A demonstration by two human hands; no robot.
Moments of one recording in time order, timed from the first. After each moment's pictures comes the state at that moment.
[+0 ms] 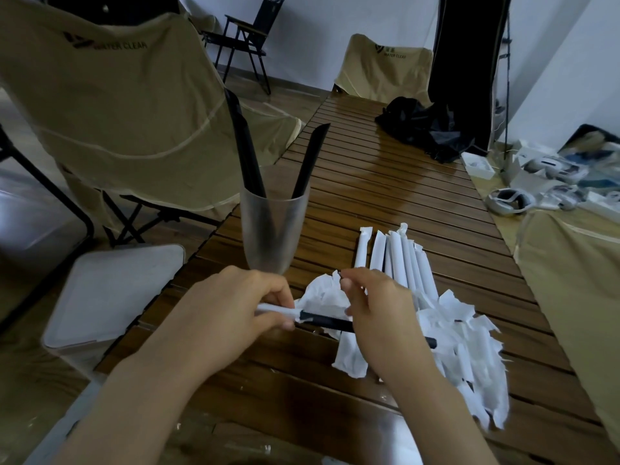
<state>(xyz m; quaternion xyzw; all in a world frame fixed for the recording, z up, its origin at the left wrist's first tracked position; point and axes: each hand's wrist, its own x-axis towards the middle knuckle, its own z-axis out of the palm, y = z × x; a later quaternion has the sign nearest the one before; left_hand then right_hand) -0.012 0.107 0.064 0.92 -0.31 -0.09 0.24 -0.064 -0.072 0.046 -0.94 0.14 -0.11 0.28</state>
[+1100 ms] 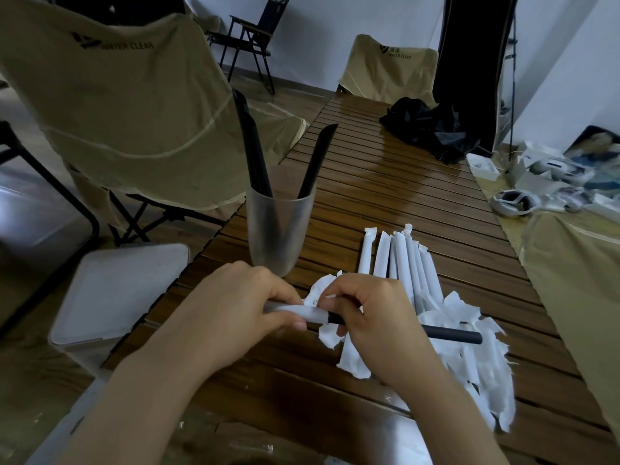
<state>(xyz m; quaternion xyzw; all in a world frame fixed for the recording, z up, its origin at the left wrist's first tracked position) -0.010 0.110 0.066 0.89 -0.35 -0.08 0.26 -0.065 -0.062 0.071 -0.95 0.05 0.01 0.31</state>
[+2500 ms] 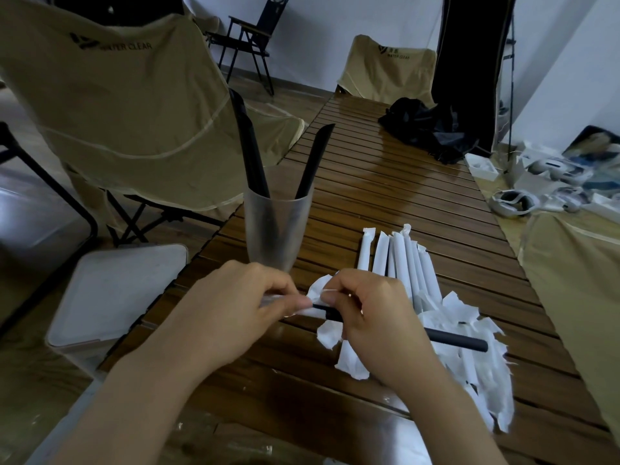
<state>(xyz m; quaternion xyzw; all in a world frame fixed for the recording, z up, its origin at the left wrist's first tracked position) -0.014 0.107 0.067 0.90 -0.31 -0.06 0.30 -0.069 -0.064 0.063 -0.95 0.02 -0.08 0.30</state>
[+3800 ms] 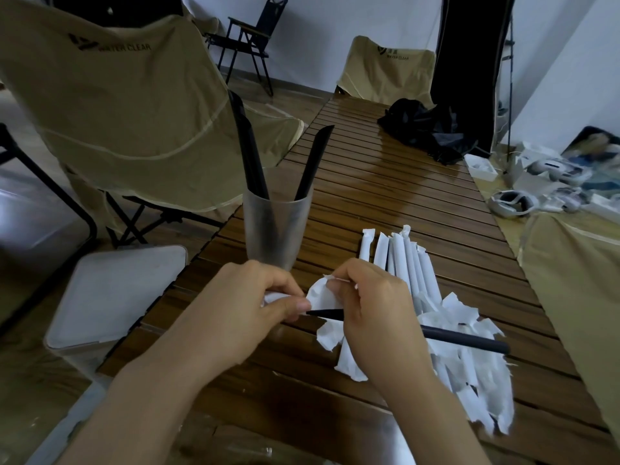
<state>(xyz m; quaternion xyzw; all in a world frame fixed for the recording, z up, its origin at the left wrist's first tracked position) -0.018 0.104 0.070 0.89 -0.27 -0.08 0.36 -0.070 -0.055 0.066 -0.95 0.06 -0.17 0.25</state>
